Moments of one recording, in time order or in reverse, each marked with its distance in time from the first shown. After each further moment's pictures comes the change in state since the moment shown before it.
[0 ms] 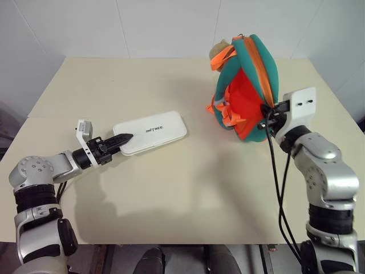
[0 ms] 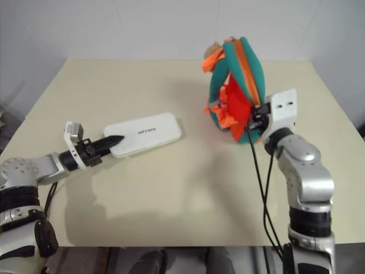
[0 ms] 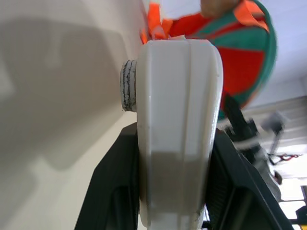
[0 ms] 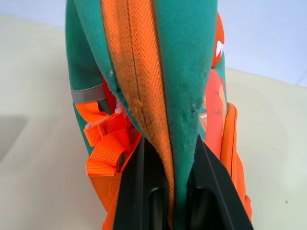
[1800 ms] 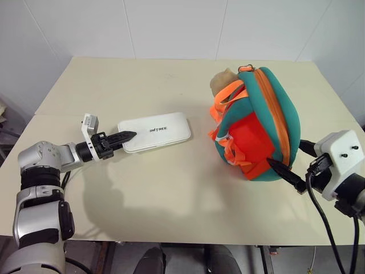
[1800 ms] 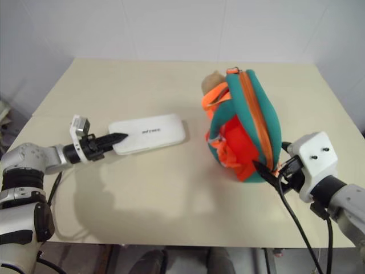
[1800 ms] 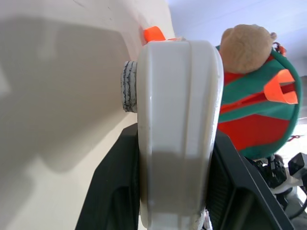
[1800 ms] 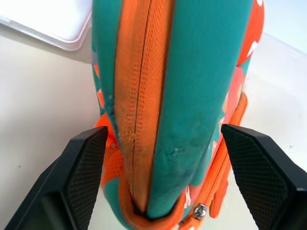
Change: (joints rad) left arm -0.135 0.033 -0.146 0.176 0.204 -0.052 -0.325; right arm 0.558 -0.385 -0.421 -0.511 0.435 0.219 0.194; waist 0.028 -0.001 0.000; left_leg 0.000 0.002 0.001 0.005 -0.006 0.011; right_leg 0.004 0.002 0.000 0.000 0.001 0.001
